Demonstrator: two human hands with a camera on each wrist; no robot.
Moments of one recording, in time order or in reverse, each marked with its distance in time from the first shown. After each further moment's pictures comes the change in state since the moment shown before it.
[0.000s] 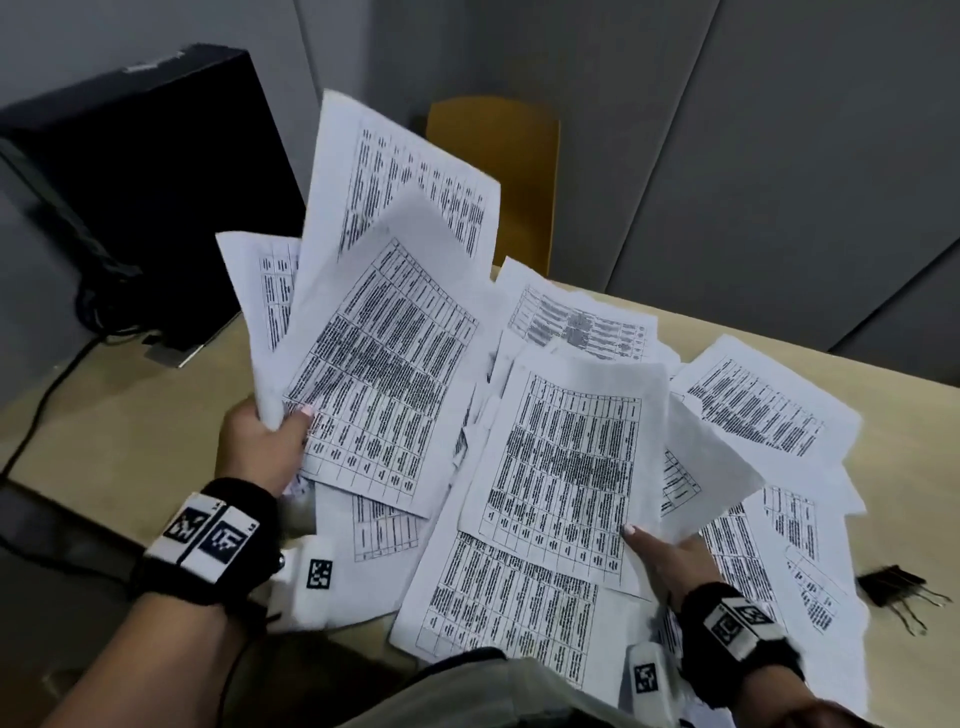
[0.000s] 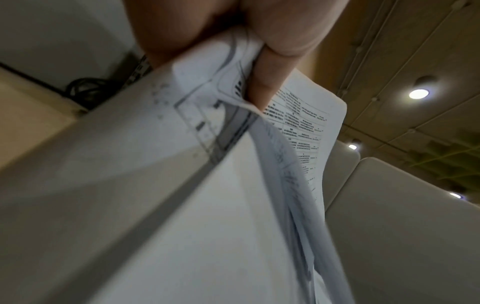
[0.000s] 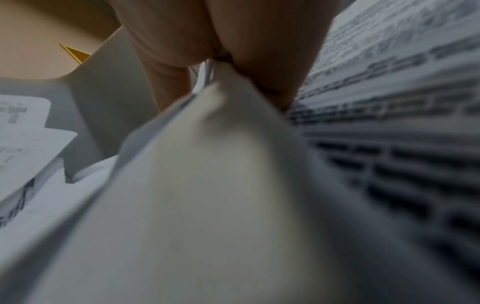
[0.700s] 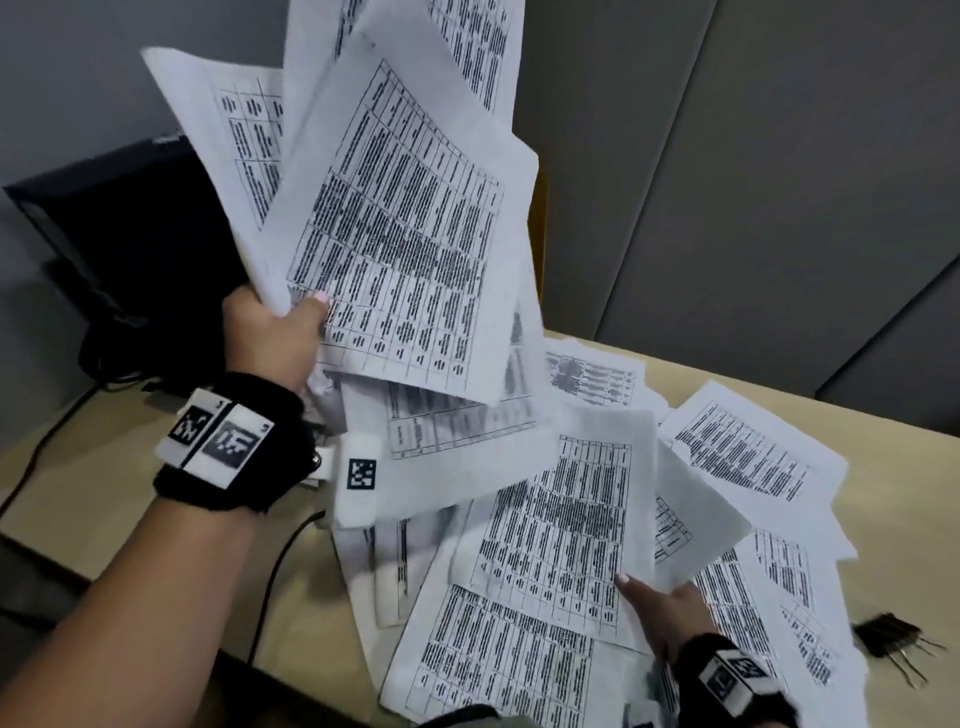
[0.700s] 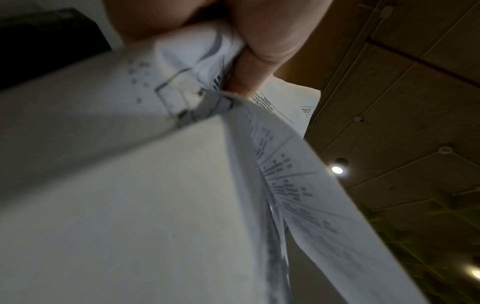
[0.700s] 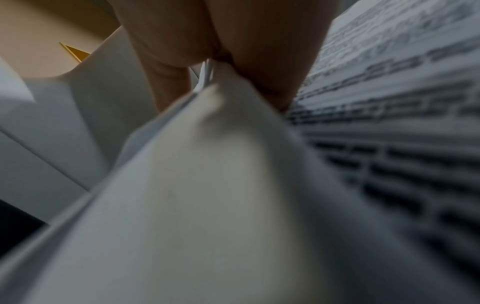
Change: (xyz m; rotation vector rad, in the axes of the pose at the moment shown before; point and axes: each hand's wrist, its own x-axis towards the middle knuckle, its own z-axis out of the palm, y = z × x) left_hand 0.029 0.130 0.008 -0.261 0.140 0.206; right_hand 0.008 0.012 0.001 0.034 0.014 -0.032
